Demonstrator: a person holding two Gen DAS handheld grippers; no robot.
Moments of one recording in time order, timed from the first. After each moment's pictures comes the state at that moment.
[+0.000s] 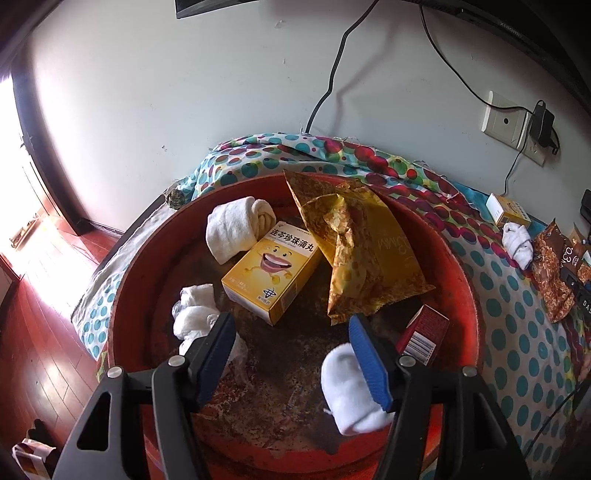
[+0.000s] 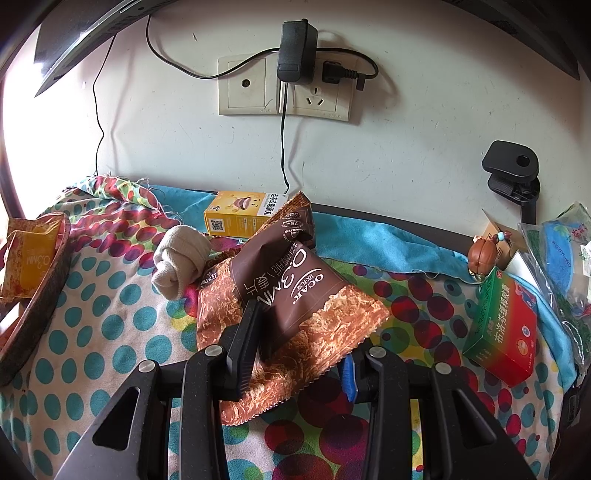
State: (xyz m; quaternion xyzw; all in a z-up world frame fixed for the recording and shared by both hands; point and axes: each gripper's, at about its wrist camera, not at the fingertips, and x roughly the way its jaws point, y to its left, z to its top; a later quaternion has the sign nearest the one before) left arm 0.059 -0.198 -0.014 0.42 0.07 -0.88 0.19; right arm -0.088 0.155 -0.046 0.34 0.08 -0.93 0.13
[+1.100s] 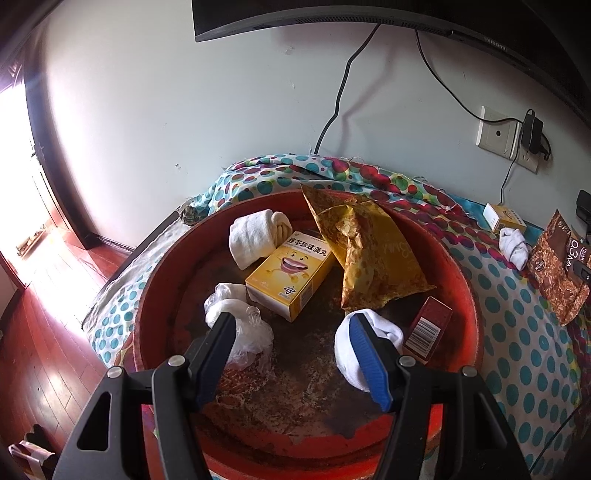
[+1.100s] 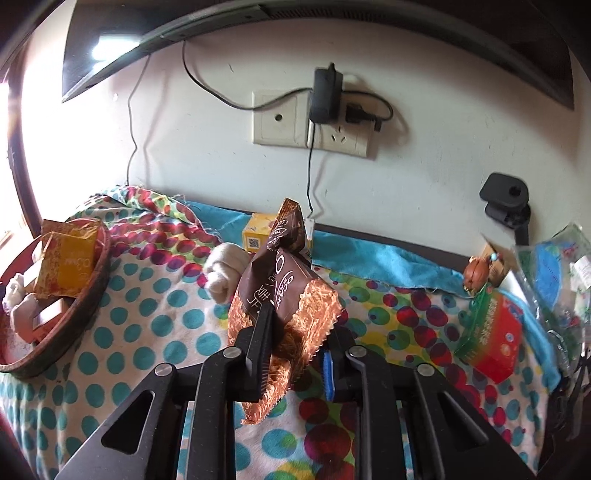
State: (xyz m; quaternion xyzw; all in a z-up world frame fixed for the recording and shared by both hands) left arm 0.090 -0.198 -0.004 0.38 0.05 -0.90 0.20; right arm -0.043 0.140 -0.007 0.30 0.09 -0.94 0.15
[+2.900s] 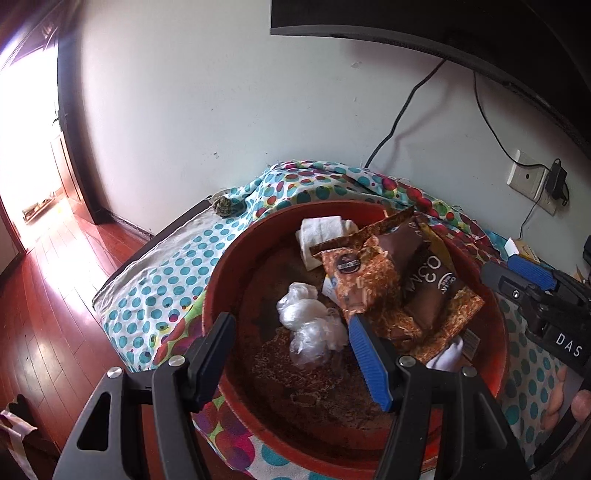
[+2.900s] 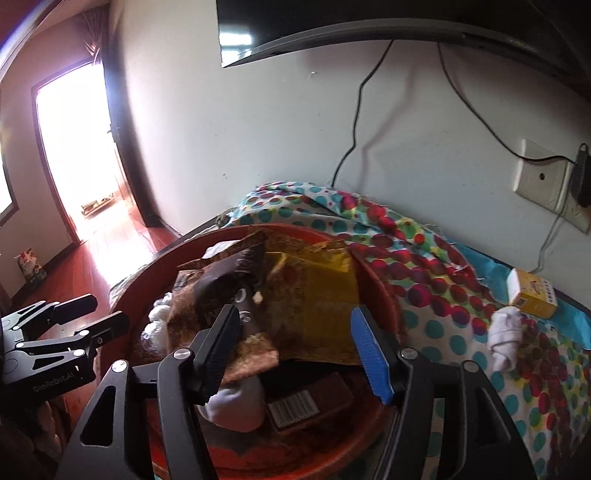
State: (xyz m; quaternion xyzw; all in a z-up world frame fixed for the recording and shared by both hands) left arm 0.127 -0.256 0.004 0.35 0.11 -0.90 0.22; right arm 0.020 -0.086 0.017 0.30 0.09 -0.88 0.35
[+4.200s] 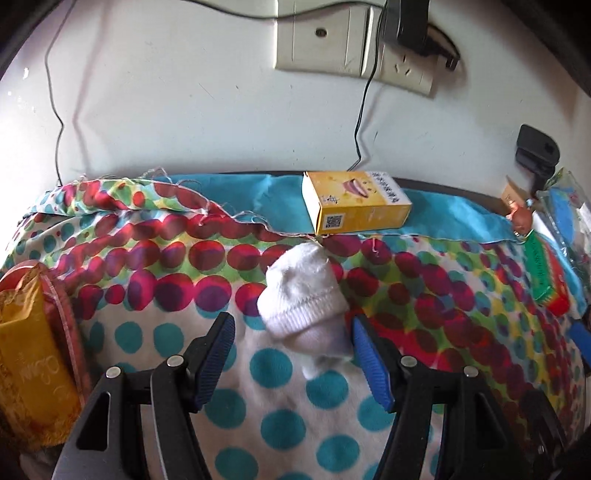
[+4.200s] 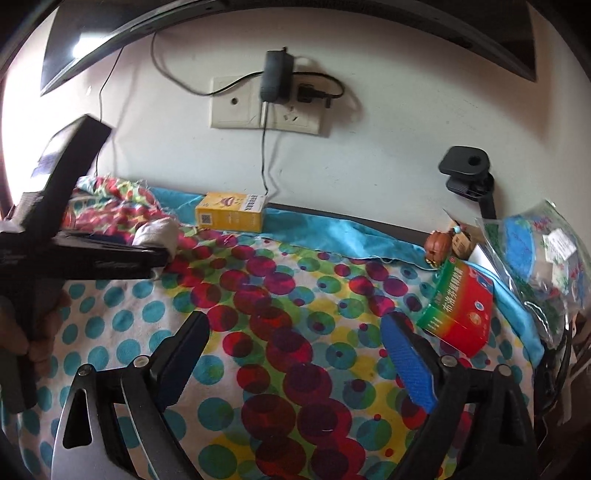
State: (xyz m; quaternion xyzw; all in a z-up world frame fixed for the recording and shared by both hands) left arm -0.138 0.001 -0.066 0.44 0.03 -0.90 0.00; right arm -0.048 0.167 -0.037 0.31 0.10 -0.94 0.10
